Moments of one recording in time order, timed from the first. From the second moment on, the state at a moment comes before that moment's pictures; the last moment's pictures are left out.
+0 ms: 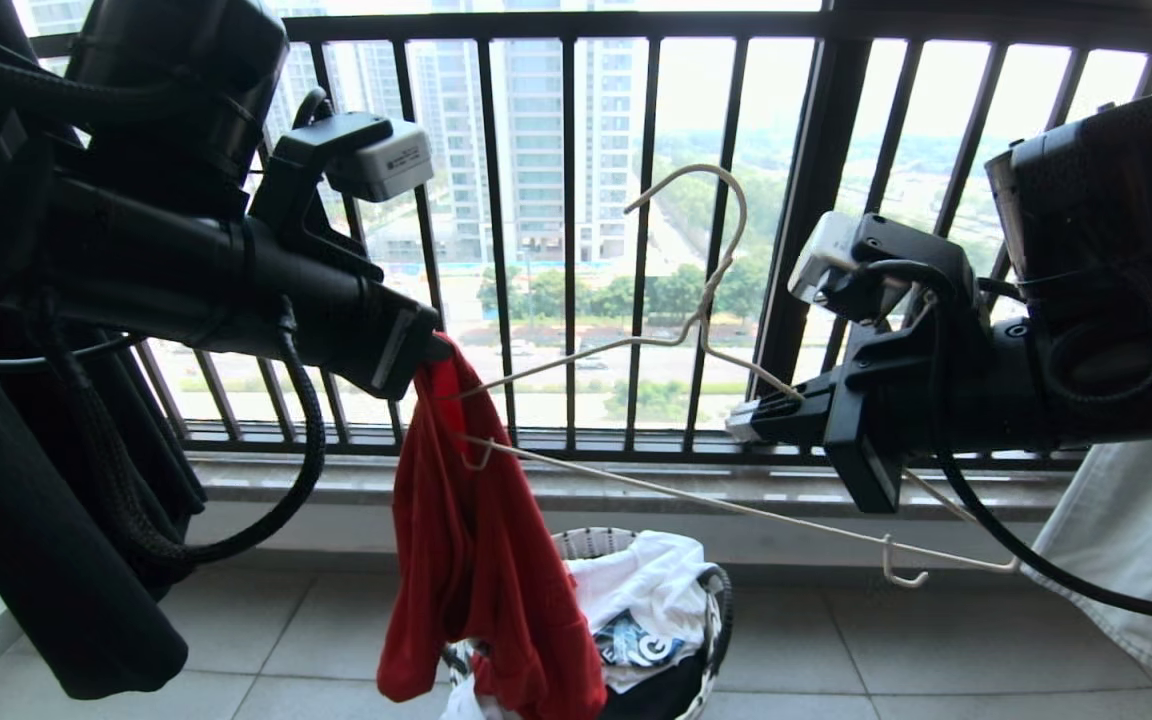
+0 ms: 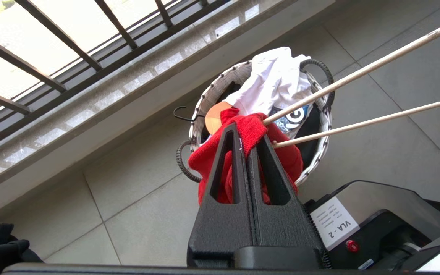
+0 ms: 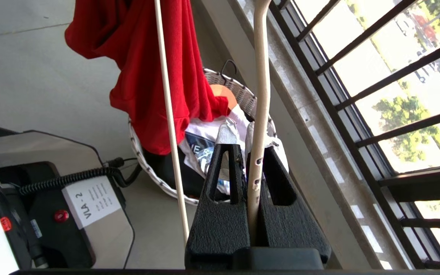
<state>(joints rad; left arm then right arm) -0.54 1.58 -1.60 0.56 -0.01 0.14 0.55 1.55 -1.30 0.26 0.25 -0.46</state>
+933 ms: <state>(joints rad) -0.46 1.66 -1.75 0.67 -0.27 0.29 0.56 1.58 -1.28 0.16 0.26 -0.54</state>
